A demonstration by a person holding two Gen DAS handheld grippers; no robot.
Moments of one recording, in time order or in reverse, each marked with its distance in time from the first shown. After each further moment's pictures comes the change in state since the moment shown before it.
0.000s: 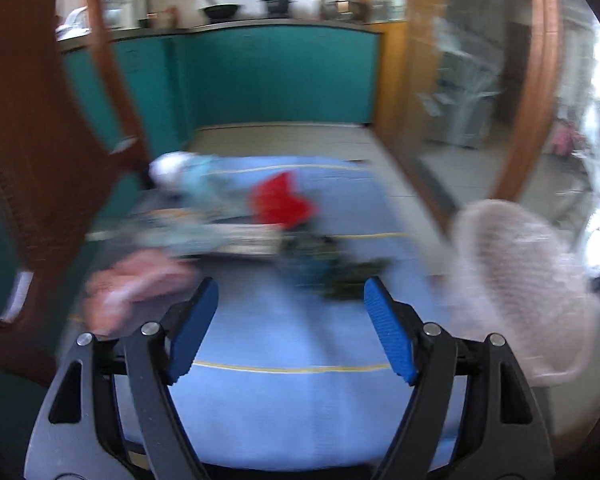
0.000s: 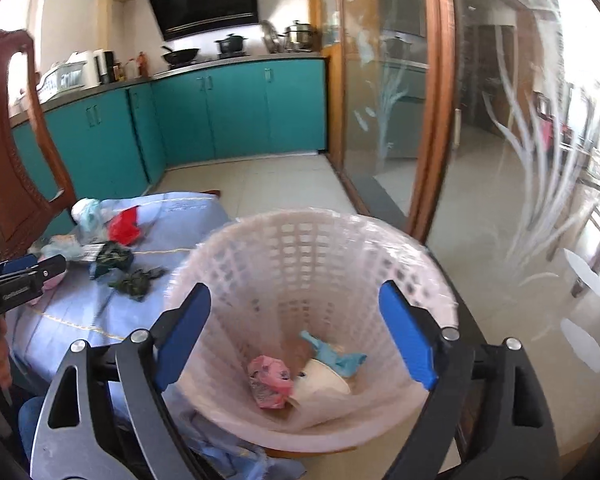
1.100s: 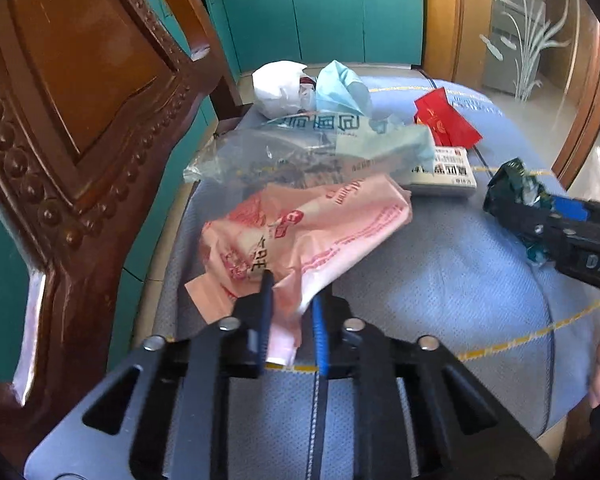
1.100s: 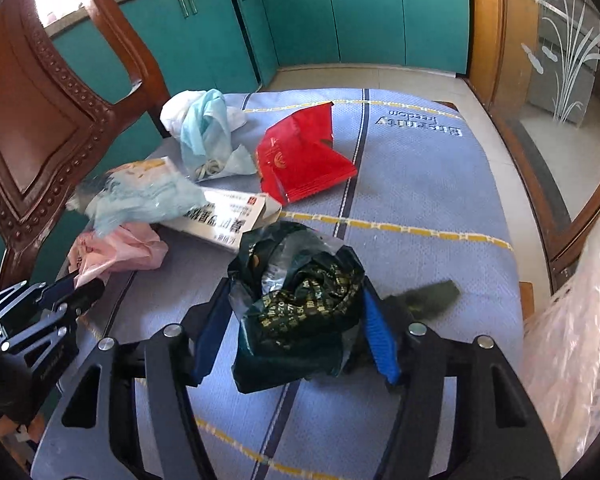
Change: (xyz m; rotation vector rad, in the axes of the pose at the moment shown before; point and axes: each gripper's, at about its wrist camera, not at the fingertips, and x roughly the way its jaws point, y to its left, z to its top) left arm 0.085 0.112 -0.022 0.061 0.198 0.120; right arm 0.180 0.216 0.007 -0.113 0.350 0.329
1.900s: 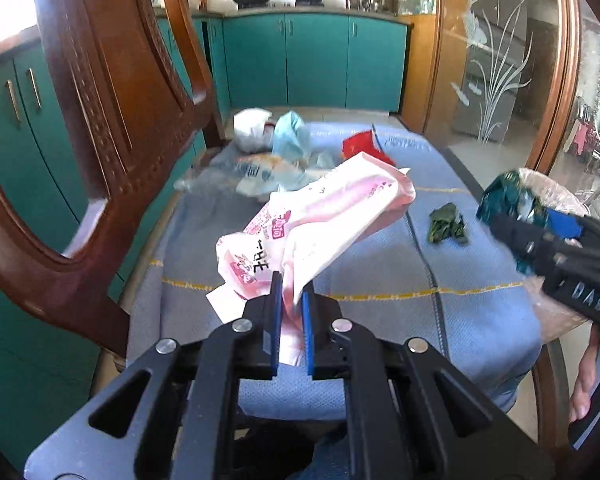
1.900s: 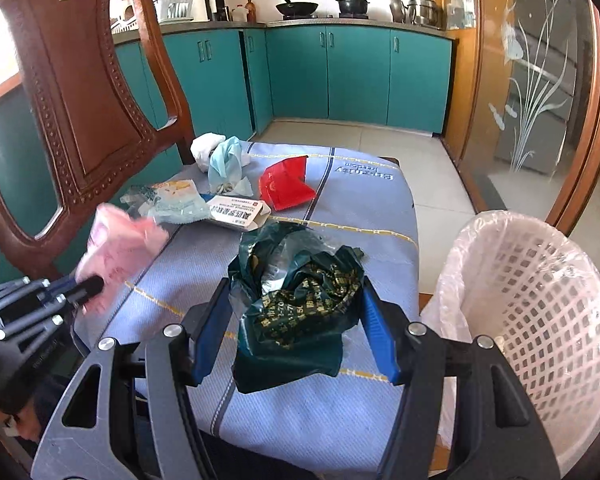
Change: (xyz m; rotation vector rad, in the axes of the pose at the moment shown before) left arm -0.106 -0.032 -0.052 -0.084 -0.177 -0.095; right arm -0.109 0.002 -0.058 -0.097 -0.196 -0.094
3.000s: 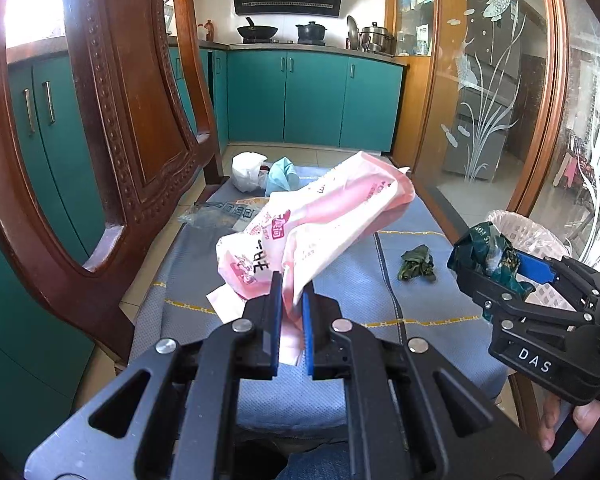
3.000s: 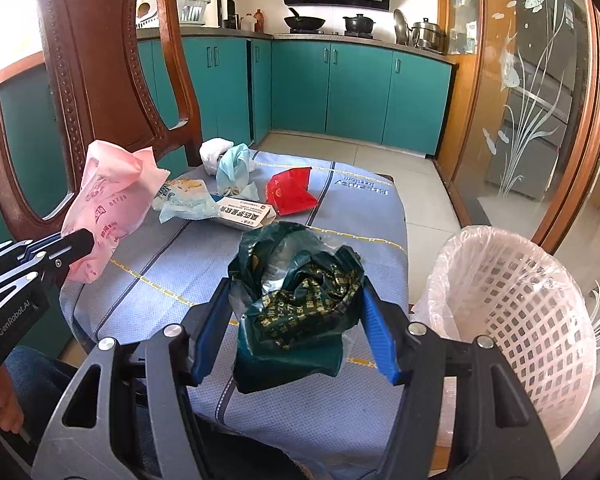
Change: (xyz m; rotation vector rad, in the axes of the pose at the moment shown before) left arm -0.037 0.002 0.005 -0.056 -0.125 -0.039; right arm -0.023 0.018 -0.008 -0.058 -0.051 -0.042
